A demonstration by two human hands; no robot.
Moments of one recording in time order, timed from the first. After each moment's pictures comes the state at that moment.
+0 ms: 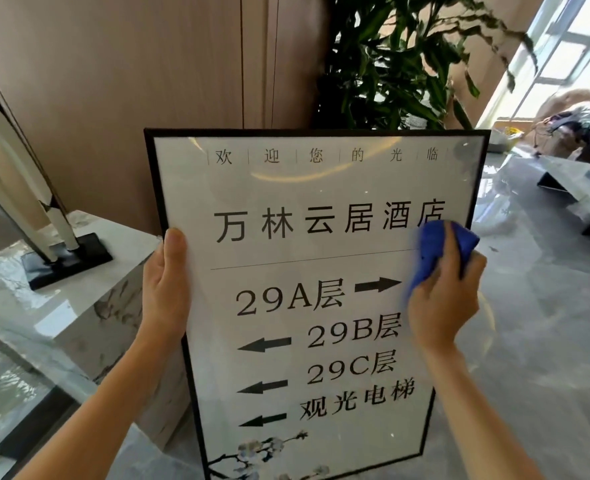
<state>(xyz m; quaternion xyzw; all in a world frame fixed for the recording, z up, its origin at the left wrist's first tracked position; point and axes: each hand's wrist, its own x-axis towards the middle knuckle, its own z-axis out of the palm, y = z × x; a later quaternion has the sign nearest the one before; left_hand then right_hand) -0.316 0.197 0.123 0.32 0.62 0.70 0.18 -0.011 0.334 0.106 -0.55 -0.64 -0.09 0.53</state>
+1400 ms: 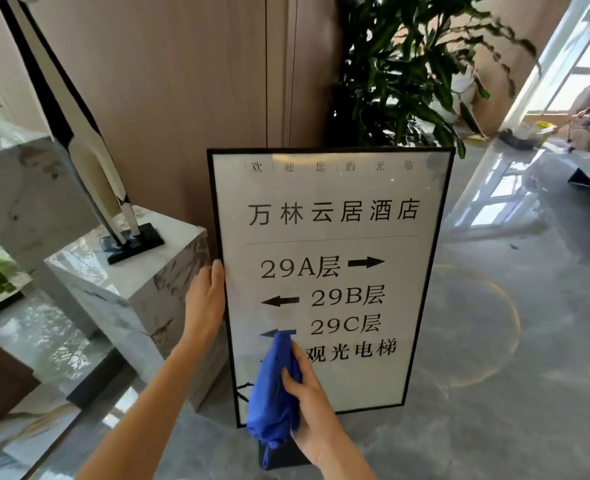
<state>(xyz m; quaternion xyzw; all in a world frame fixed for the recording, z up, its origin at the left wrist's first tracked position) -0.286 0.123 0.116 0.31 0.77 0.53 0.17 -0.077 0.098 0.043 -0.37 -0.33 0.81 0.30</state>
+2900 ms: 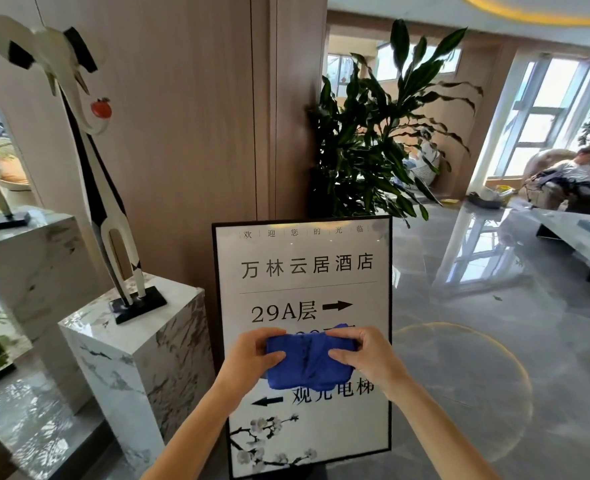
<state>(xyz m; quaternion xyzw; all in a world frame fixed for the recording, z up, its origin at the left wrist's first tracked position) -0.190 0.069 0.179 0.48 0.62 0.50 0.35 0.031 0.165 0.189 -0.40 -0.71 0.50 0.29</state>
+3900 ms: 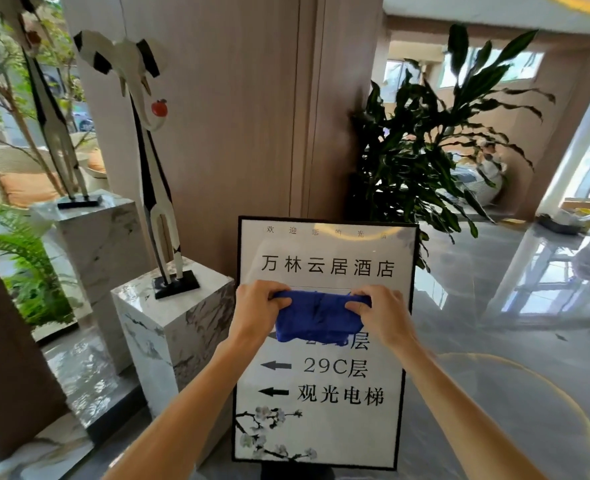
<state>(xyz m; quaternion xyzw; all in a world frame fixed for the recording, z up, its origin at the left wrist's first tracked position) -0.170 0.085 0.244 0.47 0.73 0.49 0.04 0.026 0.214 0.244 -0.38 -0.86 0.19 0.30</state>
